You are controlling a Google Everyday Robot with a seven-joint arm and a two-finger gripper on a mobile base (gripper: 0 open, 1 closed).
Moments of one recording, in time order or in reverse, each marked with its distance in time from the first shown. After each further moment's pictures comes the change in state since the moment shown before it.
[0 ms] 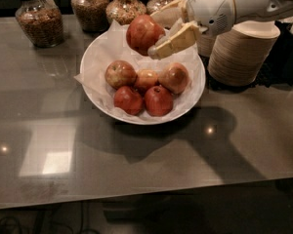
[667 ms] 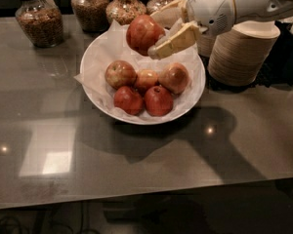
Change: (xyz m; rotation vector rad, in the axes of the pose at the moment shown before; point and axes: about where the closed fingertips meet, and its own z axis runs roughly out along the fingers) arm 0.000 0.000 0.000 0.000 0.000 0.000
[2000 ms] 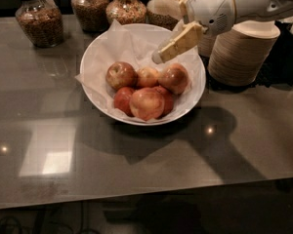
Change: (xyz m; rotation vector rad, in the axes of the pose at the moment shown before) arm 0.000 0.000 0.000 0.000 0.000 0.000
